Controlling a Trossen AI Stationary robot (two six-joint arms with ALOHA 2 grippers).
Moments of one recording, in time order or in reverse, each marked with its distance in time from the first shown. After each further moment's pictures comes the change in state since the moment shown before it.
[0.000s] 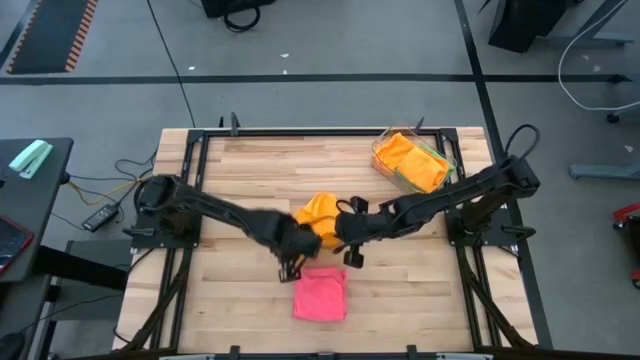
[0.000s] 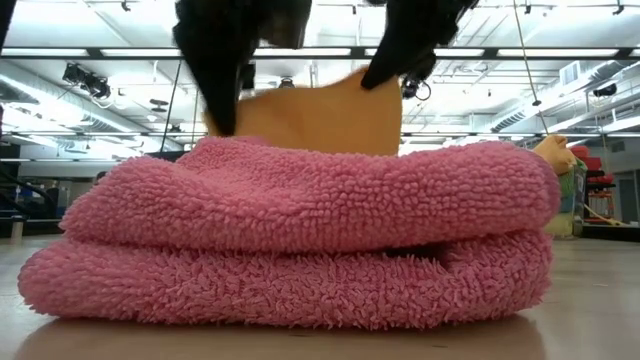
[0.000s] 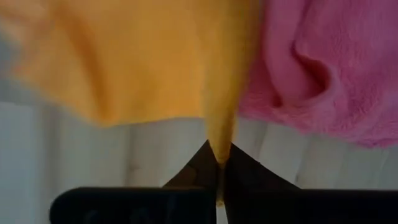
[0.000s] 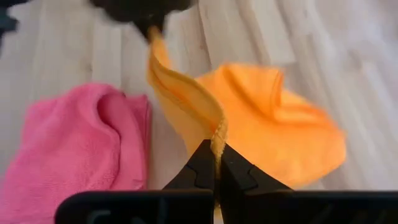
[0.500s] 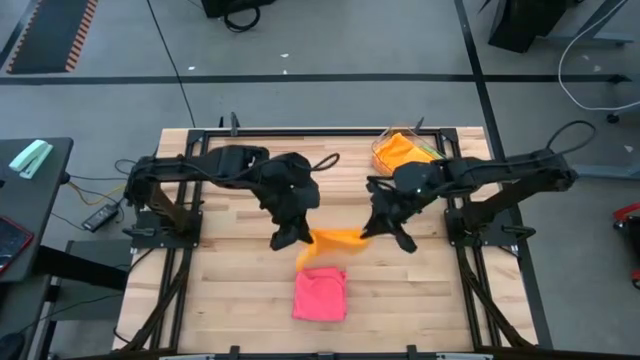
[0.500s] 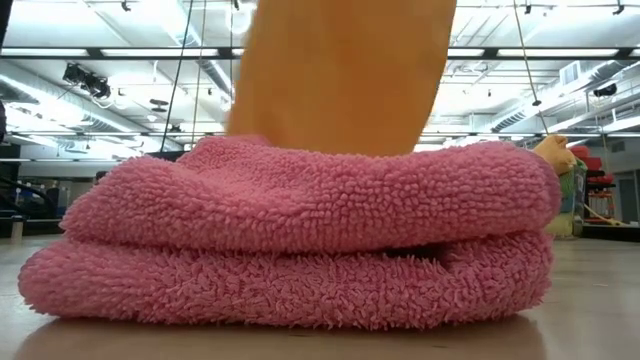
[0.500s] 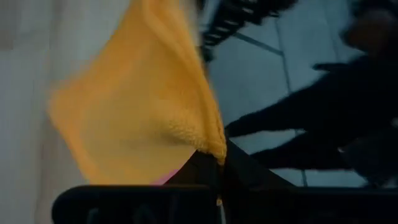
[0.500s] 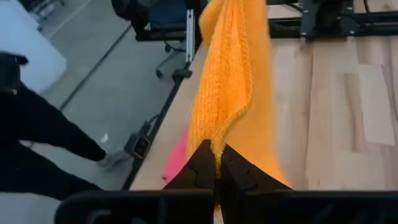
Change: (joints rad) left arm 0.201 -0.151 0.440 -0.033 0.515 0.084; right arm -0.111 -0.359 0.027 -0.052 -0.565 -0.208
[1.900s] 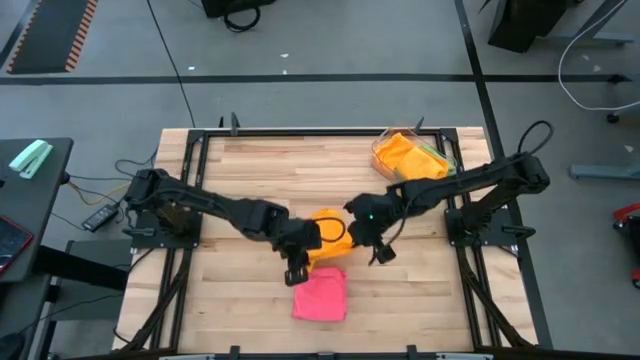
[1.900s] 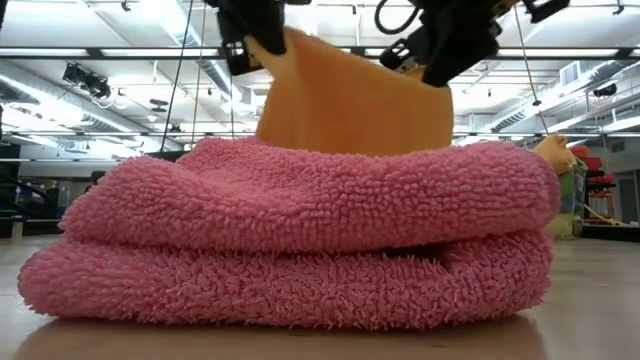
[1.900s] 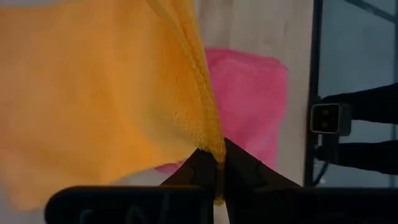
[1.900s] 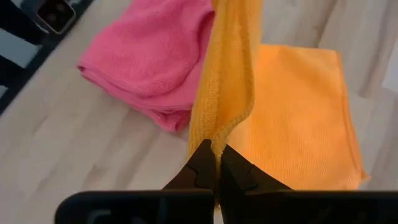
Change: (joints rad) left arm -0.166 0.031 -0.483 0.318 -0.329 -0.096; right arm -0.017 0.257 -0.120 -0.033 0.069 -0.392
